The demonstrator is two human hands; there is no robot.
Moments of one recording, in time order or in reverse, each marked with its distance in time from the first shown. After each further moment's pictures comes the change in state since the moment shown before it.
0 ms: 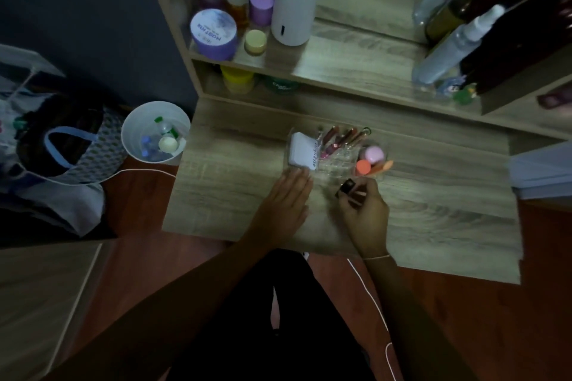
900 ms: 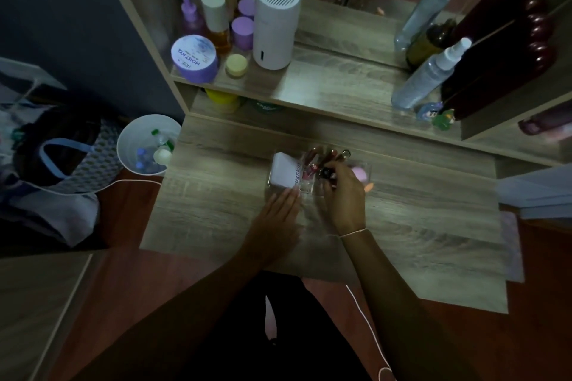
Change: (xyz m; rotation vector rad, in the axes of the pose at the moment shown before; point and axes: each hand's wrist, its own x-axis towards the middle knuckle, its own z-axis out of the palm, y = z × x) left_hand 0.026 0.022 0.000 0.002 -0.096 -0.090; right_hand 0.071 -0.020 0.003 -0.137 -0.075 -0.272
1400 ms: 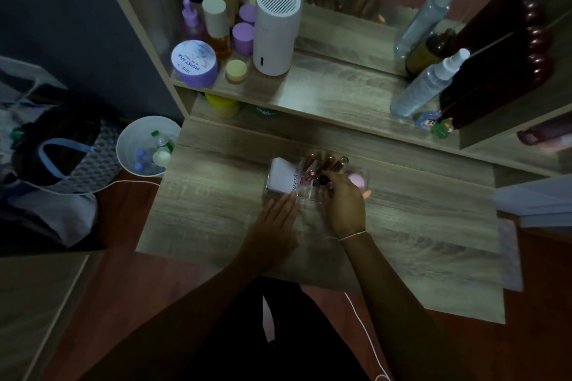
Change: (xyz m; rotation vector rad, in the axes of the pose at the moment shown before) left_hand 0.000 0.001 0.003 0.031 -0.029 -0.020; right_hand 0.007 0.009 0.000 -0.118 -0.103 0.018
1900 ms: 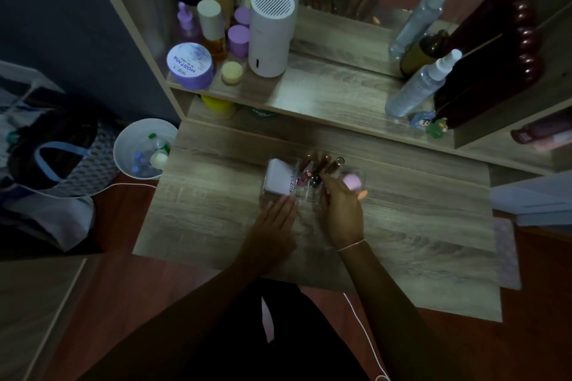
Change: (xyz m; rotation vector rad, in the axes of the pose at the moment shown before) left_hand 0.002 0.006 -0.004 -0.030 0.007 -0.011; right_hand -0.014 0.003 -0.001 -0.045 0.045 -0.074
